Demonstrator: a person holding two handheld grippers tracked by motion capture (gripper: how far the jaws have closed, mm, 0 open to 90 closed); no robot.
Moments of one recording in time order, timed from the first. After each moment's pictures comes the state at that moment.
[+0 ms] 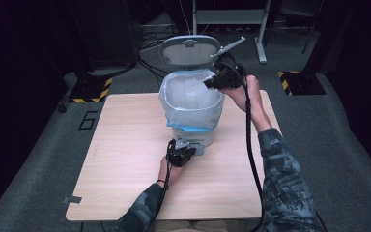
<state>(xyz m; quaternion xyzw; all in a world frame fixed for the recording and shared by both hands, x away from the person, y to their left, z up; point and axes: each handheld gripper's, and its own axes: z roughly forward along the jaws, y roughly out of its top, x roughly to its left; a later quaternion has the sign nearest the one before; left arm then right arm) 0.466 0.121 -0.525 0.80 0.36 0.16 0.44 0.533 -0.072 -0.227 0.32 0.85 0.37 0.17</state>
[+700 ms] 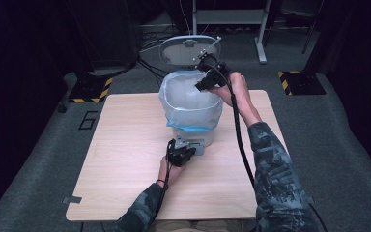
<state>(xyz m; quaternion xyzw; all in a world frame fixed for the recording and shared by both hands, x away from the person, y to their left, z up) 0.466 0.122 -0.525 0.80 0.37 0.16 0.45 0.552 -0.035 -0.236 0.31 0.89 0.30 0.17</state>
